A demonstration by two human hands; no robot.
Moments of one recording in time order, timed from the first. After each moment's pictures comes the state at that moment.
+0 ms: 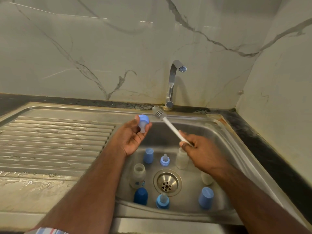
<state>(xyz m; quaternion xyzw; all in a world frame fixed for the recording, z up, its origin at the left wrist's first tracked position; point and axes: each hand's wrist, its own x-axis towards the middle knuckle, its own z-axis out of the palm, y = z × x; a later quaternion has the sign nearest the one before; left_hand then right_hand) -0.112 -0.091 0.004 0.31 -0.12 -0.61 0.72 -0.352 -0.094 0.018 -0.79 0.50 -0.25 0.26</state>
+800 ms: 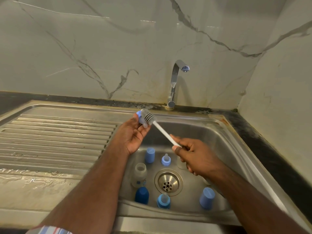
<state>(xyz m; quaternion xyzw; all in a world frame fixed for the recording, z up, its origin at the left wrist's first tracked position) -0.111 -0.093 0.006 0.27 -0.13 -0.60 0.74 -0.343 -0.082 0.013 -0.78 0.45 -0.26 0.35</state>
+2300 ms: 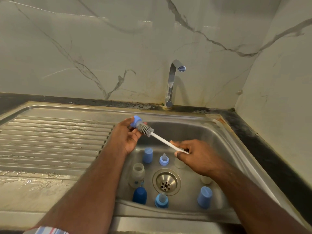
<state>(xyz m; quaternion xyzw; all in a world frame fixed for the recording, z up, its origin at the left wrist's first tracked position) -0.109 -0.095 0.001 0.33 -0.07 -0.57 0.75 -0.352 -0.093 0.015 -0.84 0.47 -0.16 0.22</state>
